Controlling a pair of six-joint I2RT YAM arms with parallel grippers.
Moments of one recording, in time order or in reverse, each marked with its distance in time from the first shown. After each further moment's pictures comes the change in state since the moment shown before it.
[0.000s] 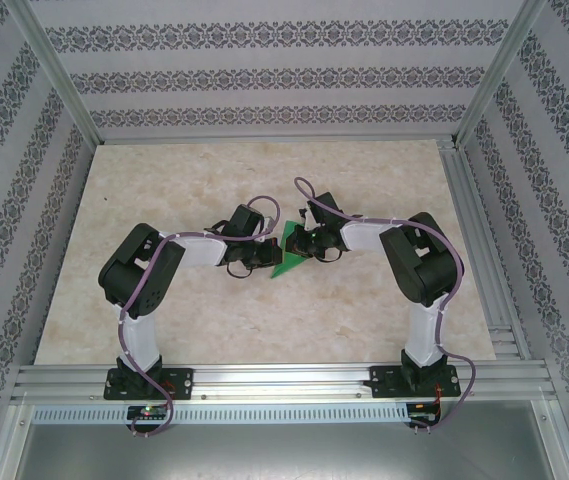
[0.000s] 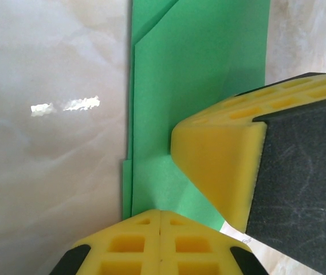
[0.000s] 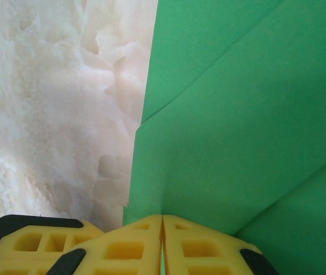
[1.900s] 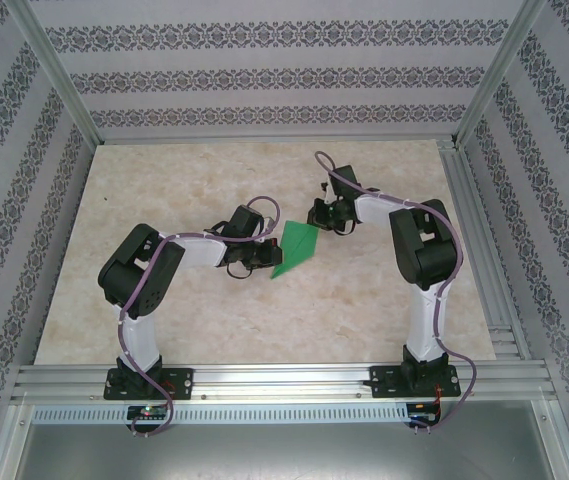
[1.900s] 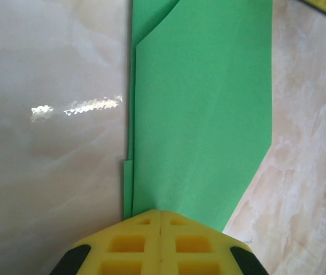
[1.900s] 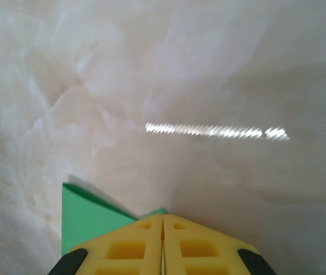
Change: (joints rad) left arm 0.000 0.002 -0.010 0.018 -0.015 0.000; right arm -0.179 0.113 0.257 -0.187 0.108 -0.153
